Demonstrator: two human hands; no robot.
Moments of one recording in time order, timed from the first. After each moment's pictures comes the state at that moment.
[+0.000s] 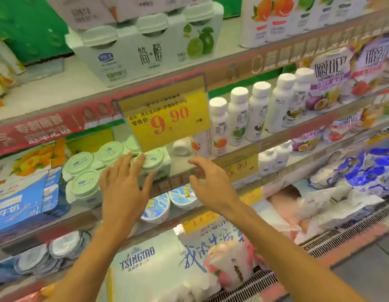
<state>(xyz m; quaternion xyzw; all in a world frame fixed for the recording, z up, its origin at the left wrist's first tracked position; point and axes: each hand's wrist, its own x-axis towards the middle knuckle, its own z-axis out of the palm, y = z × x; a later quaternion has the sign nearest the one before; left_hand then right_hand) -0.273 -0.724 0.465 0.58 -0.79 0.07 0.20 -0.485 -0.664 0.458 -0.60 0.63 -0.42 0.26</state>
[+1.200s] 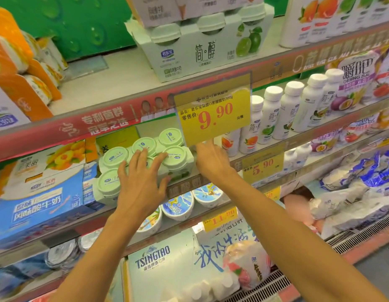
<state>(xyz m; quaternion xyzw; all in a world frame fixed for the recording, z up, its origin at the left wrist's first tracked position) -0.221 -0.745 0.481 0.55 -0.83 0.05 0.13 -0.419 -0.758 0.478 -0.64 0.75 -0.13 0.06</state>
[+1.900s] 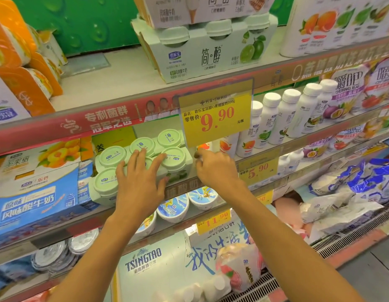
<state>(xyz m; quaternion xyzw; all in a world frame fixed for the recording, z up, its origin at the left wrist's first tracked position) -0.220 -0.746 0.476 0.55 -0.82 0.07 0.15 -0.418 -0.723 0.478 -0.61 0.76 -0.21 0.05</state>
